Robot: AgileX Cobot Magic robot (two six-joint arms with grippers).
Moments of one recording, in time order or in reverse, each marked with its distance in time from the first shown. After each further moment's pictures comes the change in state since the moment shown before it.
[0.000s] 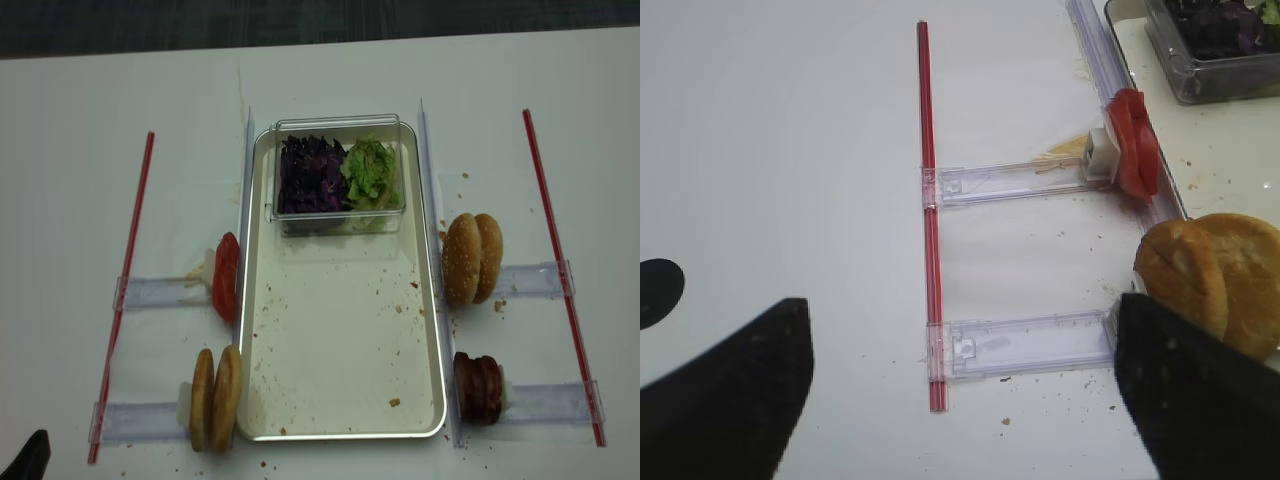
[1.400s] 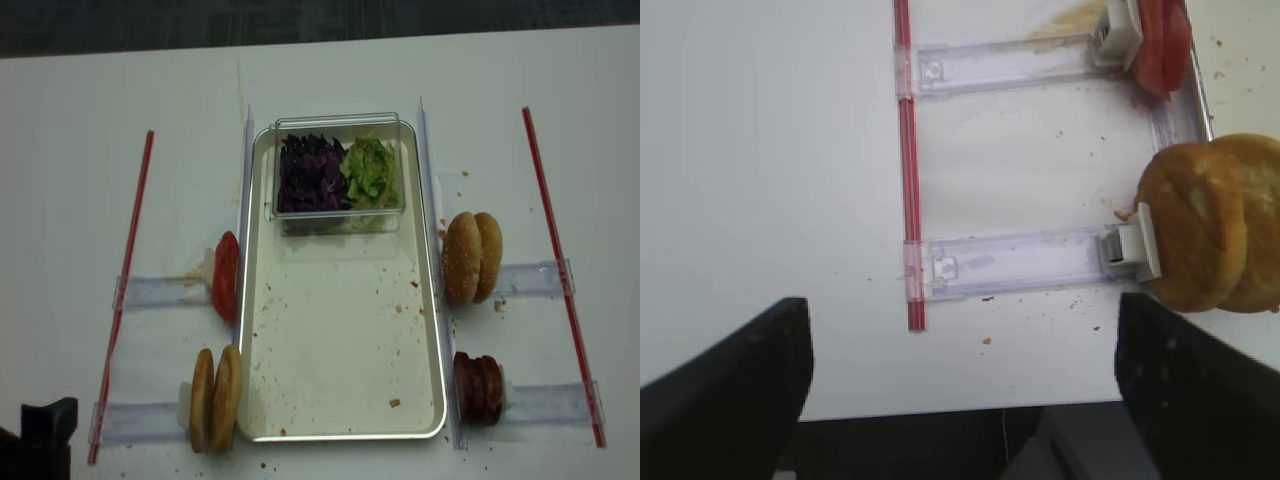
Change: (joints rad) left arm 0.000 0.431 -0.060 -0.018 -0.028 0.000; right arm 0.000 0.000 0.000 0.000 0.000 -0.004
